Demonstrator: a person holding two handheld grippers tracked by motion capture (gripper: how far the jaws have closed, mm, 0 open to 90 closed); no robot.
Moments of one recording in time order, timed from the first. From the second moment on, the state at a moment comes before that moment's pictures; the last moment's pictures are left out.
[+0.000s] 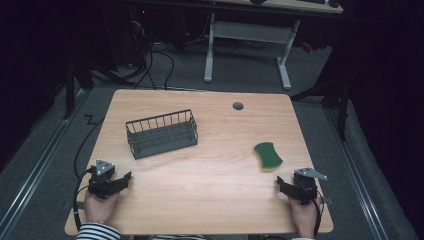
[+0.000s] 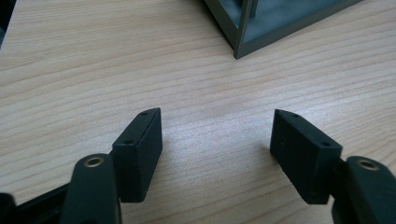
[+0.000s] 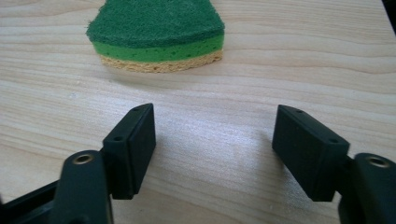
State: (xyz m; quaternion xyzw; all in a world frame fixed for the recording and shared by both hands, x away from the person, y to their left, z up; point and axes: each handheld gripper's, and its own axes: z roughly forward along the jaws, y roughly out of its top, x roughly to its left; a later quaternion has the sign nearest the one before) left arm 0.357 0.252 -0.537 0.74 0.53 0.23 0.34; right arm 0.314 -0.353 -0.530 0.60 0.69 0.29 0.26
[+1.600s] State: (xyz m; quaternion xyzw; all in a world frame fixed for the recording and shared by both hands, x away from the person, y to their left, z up) left arm 0.408 0.227 -0.505 0.74 0.51 0.22 0.36; right arm 0.438 -0.196 -0.462 0.43 0.79 0.40 0.15
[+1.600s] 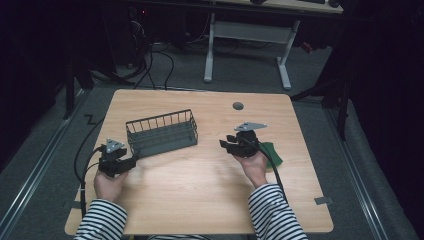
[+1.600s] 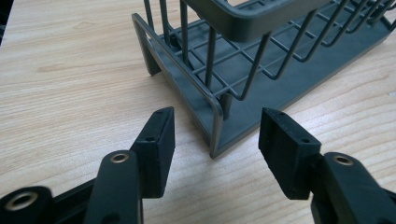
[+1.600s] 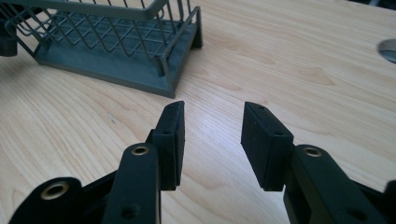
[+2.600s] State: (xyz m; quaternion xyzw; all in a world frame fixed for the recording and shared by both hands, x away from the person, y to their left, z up) left arm 0.414 0.229 -0.511 0.74 0.51 0.20 0.38; right arm 0.500 -0.107 -0.495 0.41 0.83 0.35 0.11
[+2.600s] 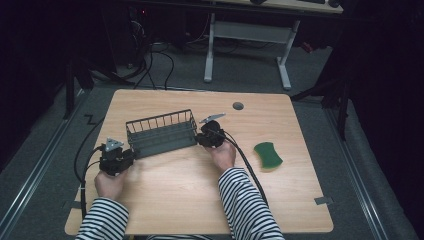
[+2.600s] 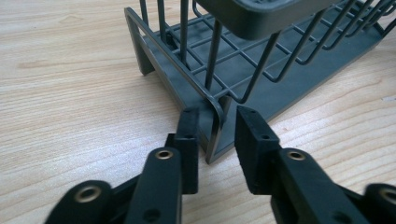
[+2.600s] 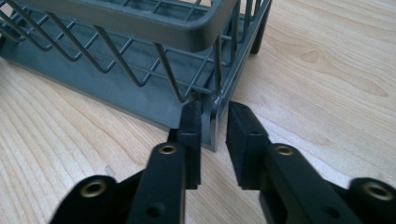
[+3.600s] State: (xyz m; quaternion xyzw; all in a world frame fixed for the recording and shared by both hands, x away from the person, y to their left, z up) left arm 0.403 0.215 -0.508 0.77 0.48 0.19 0.38; right arm 0.484 -0.127 -0.489 0.40 0.85 0.34 0.11
